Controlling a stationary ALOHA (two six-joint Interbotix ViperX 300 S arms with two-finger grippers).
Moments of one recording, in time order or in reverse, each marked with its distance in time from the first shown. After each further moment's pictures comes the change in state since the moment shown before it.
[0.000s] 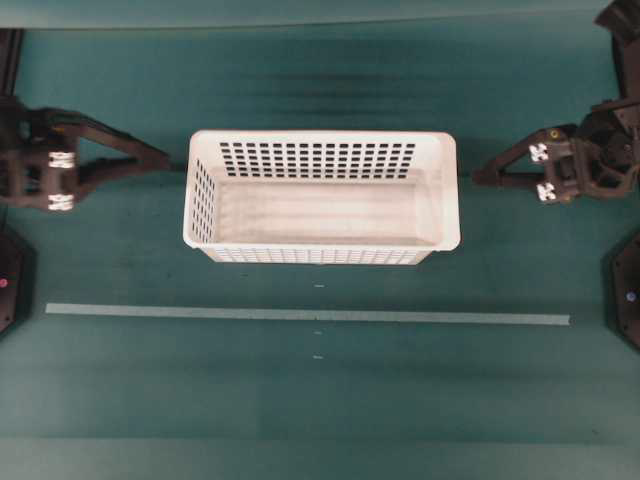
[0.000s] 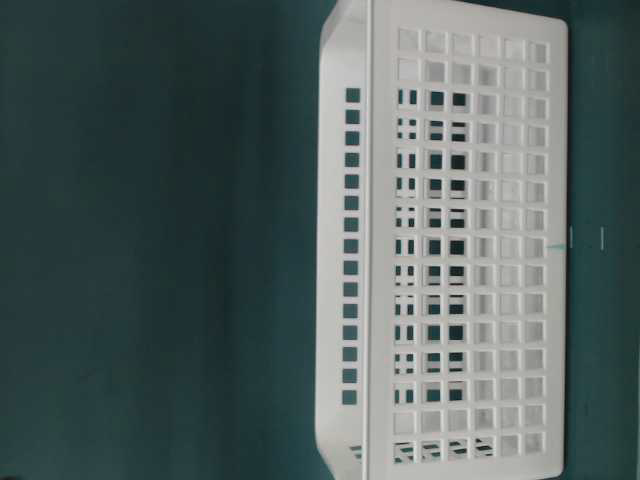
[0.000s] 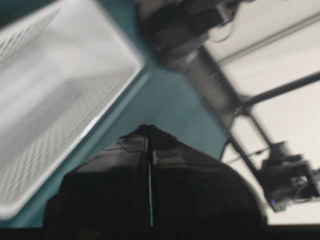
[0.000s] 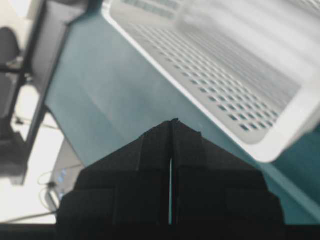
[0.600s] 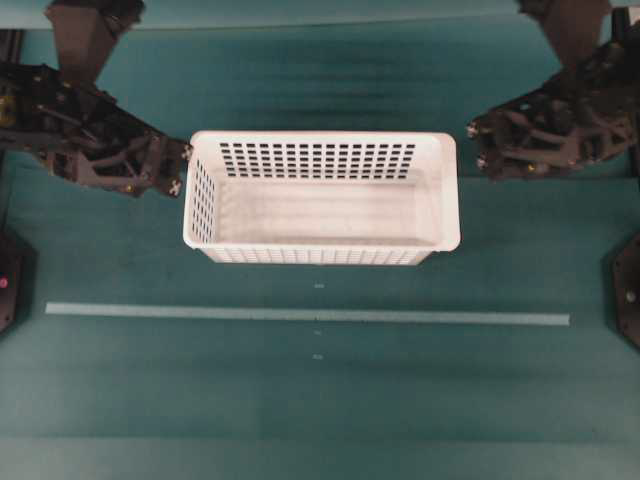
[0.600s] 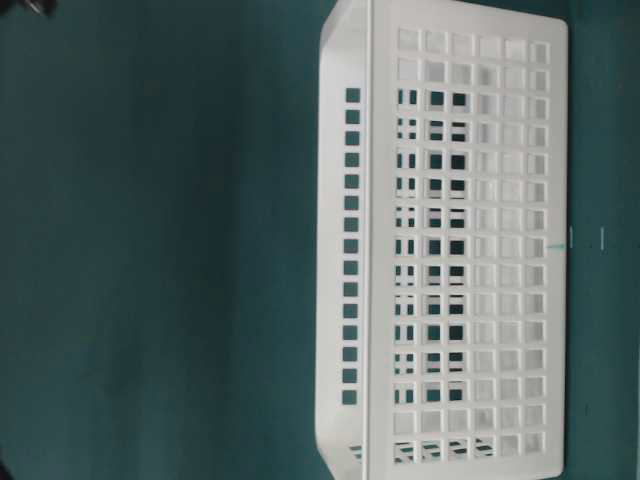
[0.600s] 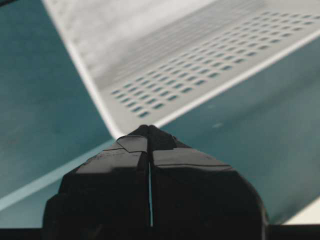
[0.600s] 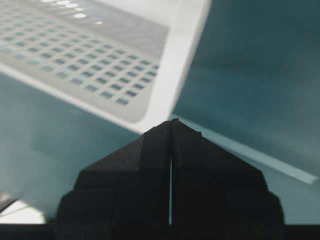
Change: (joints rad) left arm 0.072 0.314 -0.272 0.015 0.629 -0.106; right arm -0.078 0.298 -0.262 -0.210 0.538 0.218
